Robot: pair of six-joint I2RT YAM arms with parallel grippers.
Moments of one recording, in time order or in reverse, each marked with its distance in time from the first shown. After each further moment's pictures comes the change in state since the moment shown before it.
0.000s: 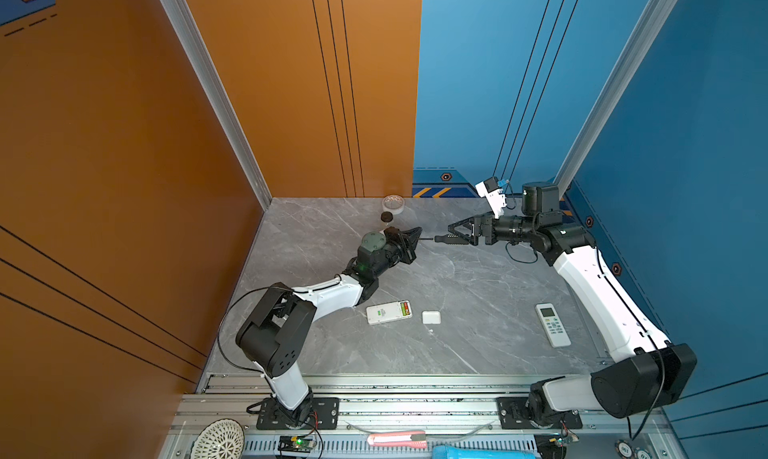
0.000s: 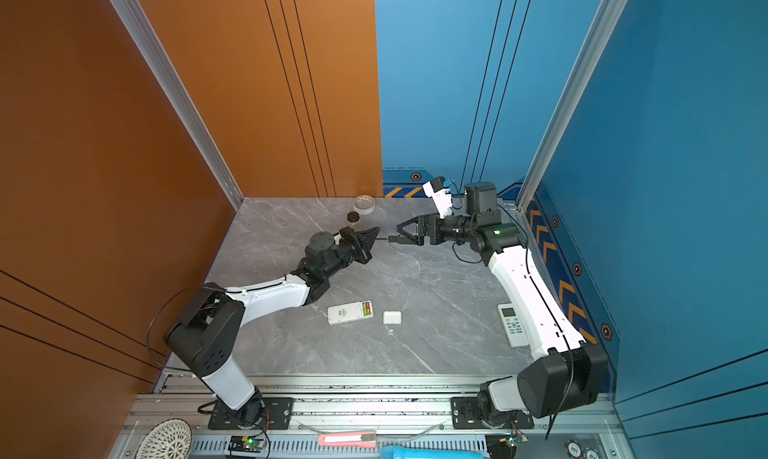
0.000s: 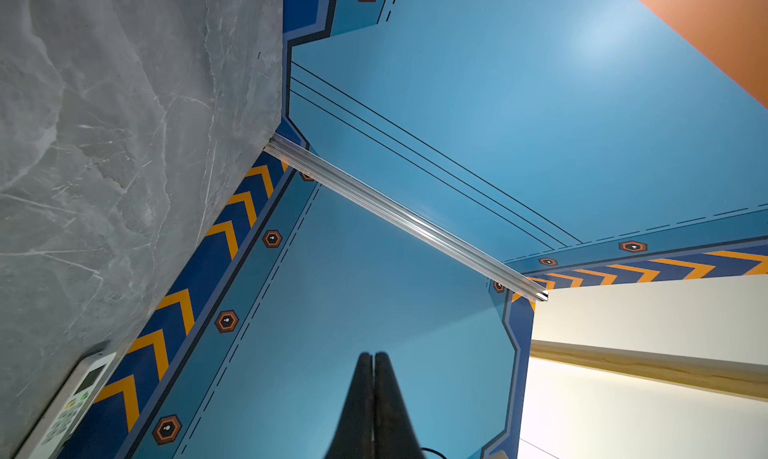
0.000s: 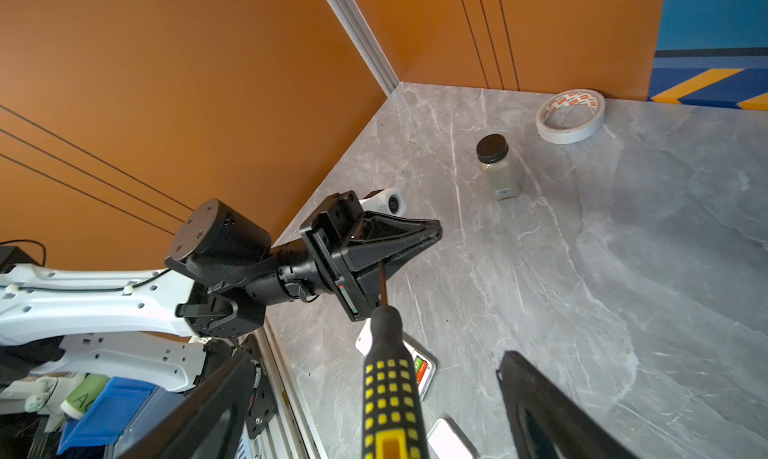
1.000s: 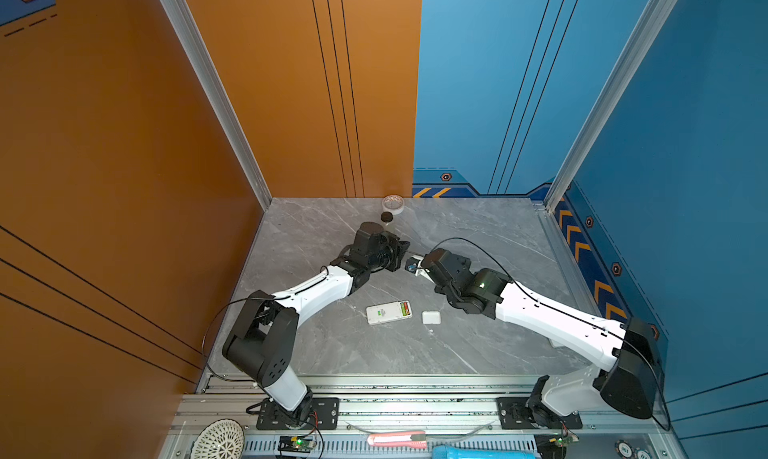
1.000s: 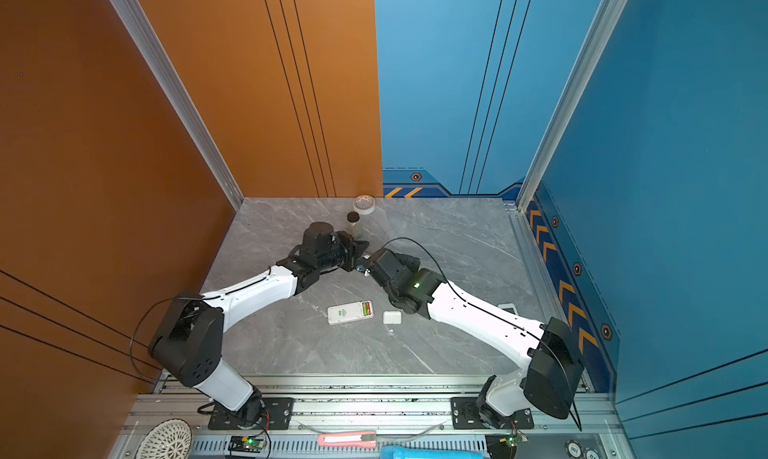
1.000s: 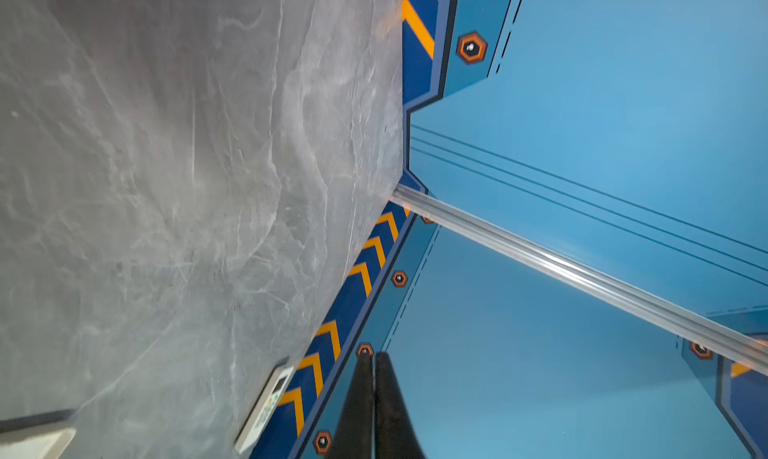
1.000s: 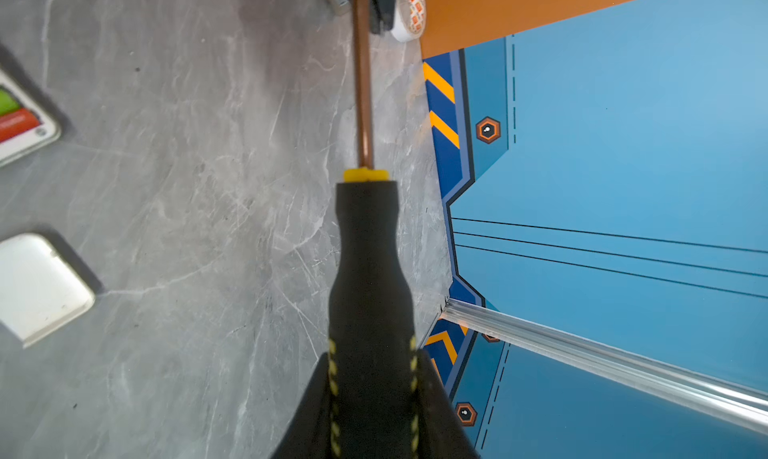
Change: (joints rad) left arm 0.070 -0.085 0.087 -0.575 0.069 0.337; right arm 0.690 0.032 -0.246 -0.017 1.544 -0.825
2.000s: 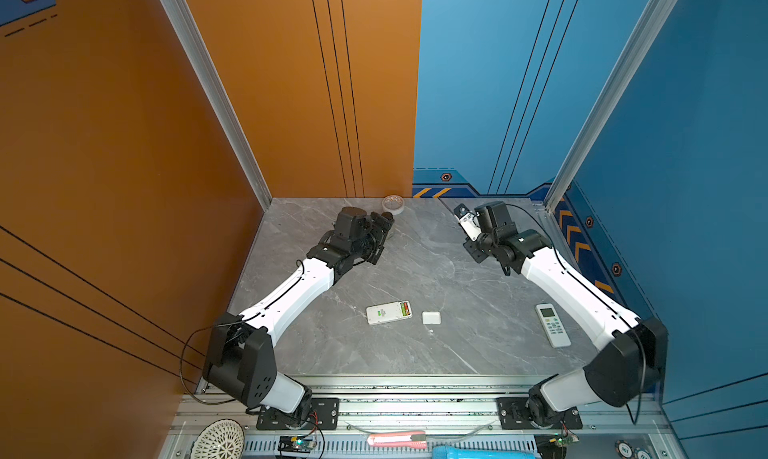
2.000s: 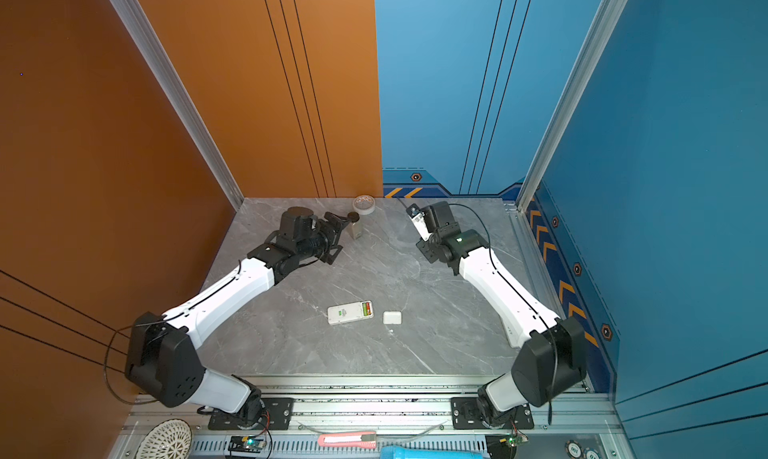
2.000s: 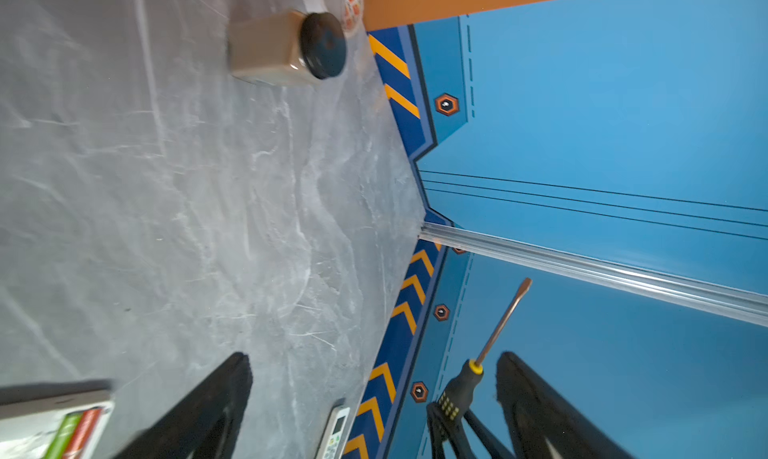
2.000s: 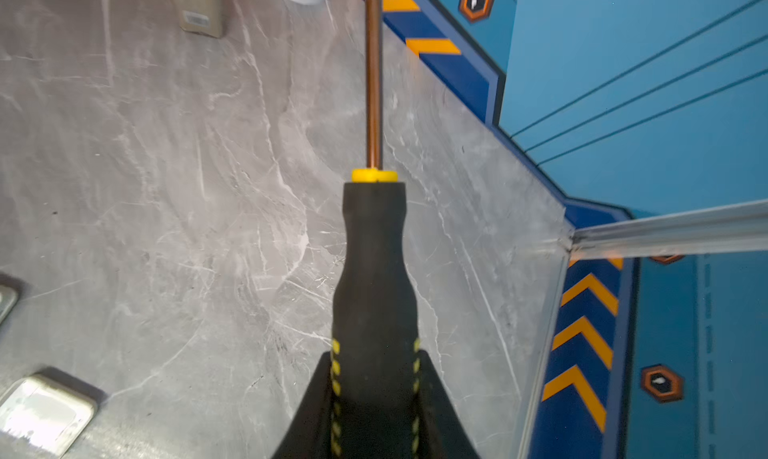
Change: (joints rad) left arm 0.075 -0.113 0.150 -0.312 -0.055 0.256; right arm -0.416 0.016 0.142 -0.038 -0.410 0.270
